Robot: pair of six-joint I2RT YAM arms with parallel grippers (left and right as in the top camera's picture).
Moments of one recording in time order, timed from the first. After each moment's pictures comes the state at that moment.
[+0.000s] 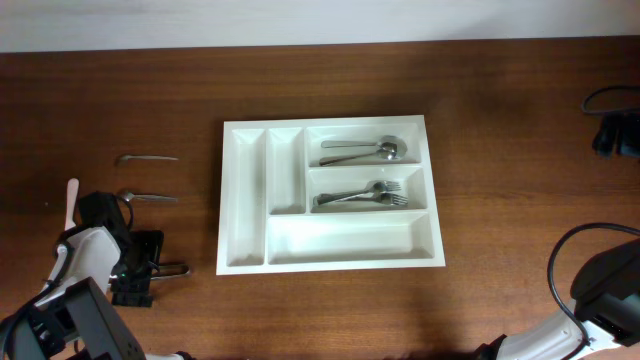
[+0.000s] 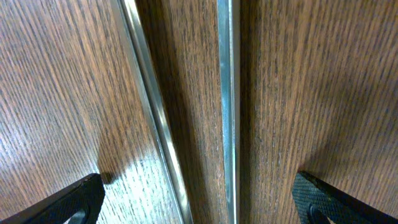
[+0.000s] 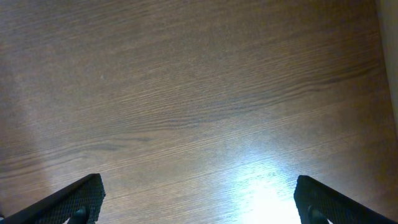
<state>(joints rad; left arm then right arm) 0.45 1.60 0.79 -0.76 -0.05 -1.05 -0.64 1.91 1.96 -1.26 -0.08 -0.36</state>
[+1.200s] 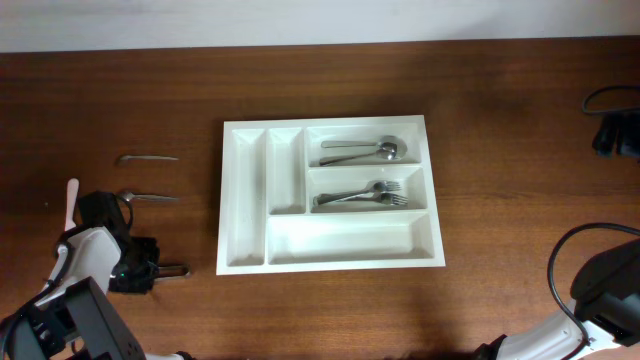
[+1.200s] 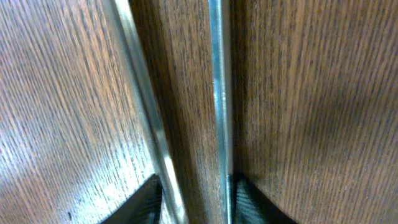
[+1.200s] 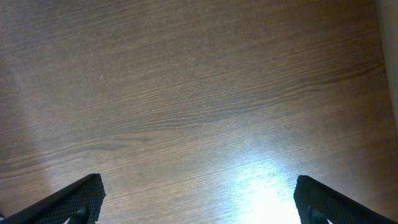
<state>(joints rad) 0.45 1.60 0.78 -0.74 -0.08 -1.05 -0.64 1.91 1.96 -1.26 -0.08 -0.36</state>
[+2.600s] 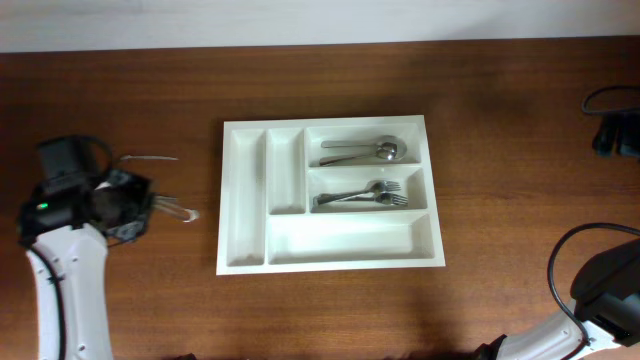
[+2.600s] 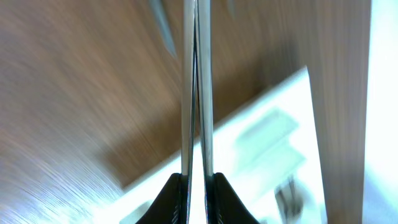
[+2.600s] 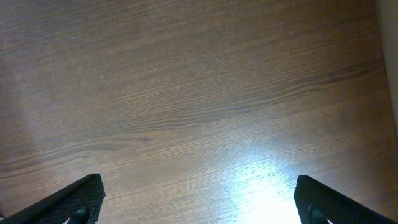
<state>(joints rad) 0.29 1.34 1.17 -0.98 0.23 -0.91 -0.64 1.91 1.96 -1.26 -0.08 -0.36</state>
